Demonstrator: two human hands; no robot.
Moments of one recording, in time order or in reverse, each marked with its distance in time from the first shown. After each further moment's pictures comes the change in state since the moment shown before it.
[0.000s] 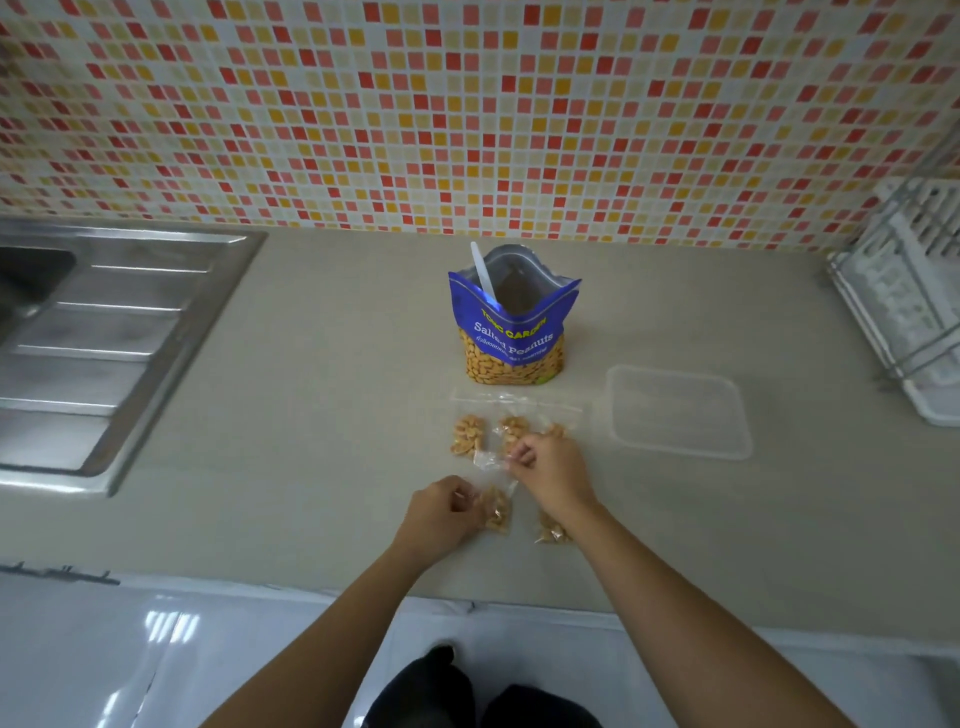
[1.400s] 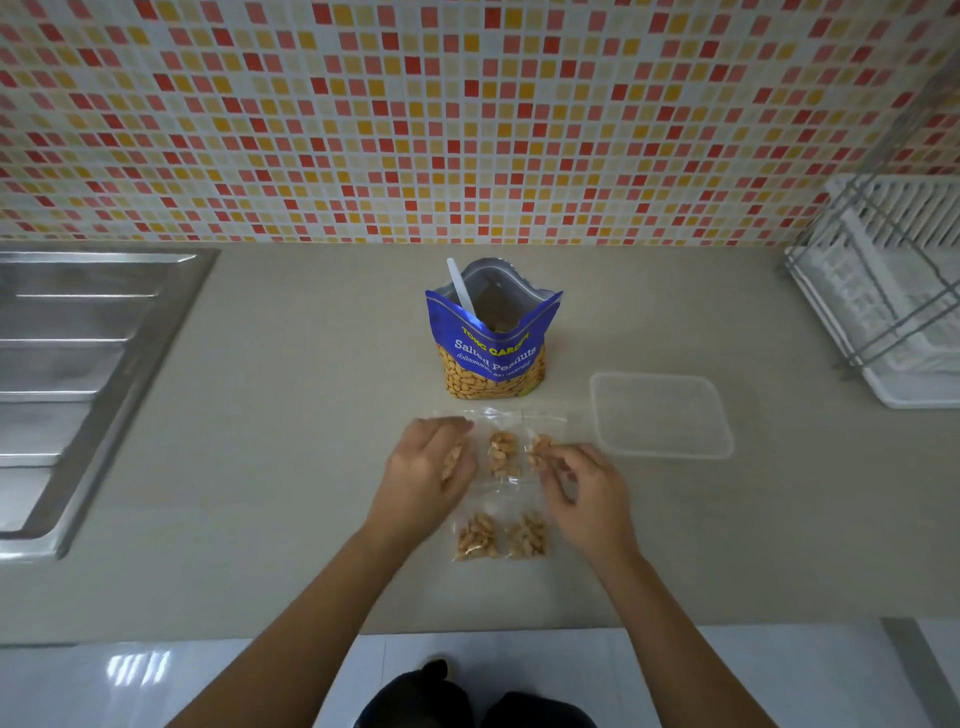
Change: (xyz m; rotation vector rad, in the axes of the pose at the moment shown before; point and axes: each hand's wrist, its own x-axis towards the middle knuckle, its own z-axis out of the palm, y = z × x) left_hand 0.027 0.039 -0.042 0.214 0.507 0.827; right_hand -0.036 0.008 -0.026 0.068 0.431 -0.195
